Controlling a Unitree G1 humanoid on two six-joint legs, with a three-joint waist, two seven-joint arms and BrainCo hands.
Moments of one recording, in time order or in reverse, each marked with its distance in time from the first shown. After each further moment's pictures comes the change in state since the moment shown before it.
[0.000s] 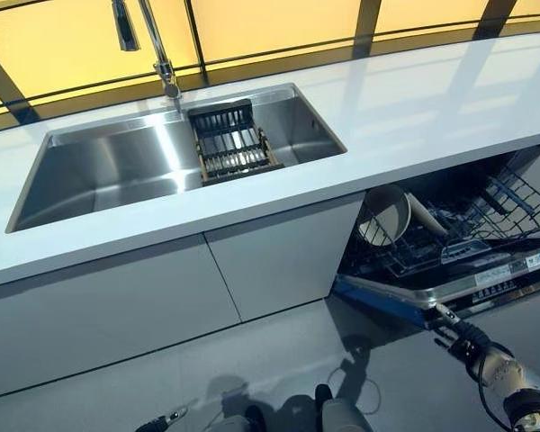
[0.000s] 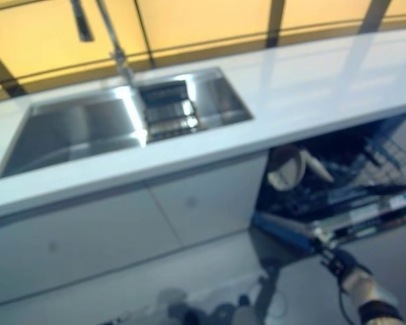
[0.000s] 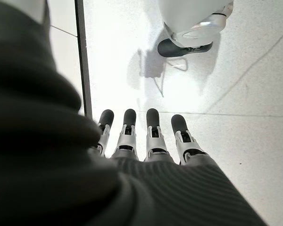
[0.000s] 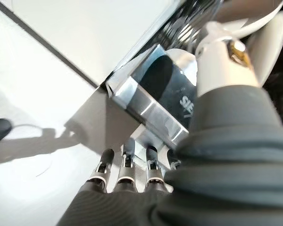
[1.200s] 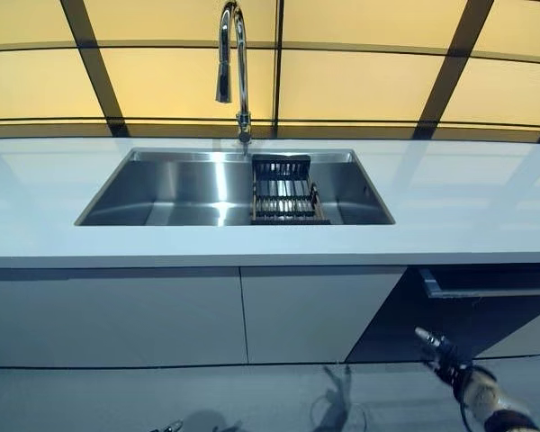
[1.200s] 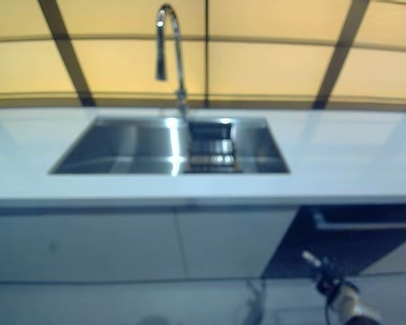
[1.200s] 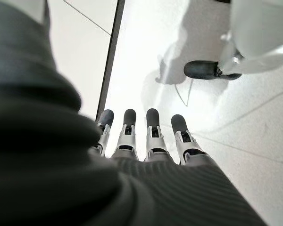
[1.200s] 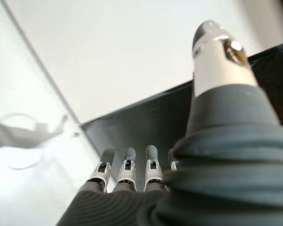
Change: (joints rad) left arm 0.036 0.001 -0.002 0.006 -0.014 -0.032 0.001; right arm 0.091 0.190 -0.008 0.227 -0.241 -0.149 0.173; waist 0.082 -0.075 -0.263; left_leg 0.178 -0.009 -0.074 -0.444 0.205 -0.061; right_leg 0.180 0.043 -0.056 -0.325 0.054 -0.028
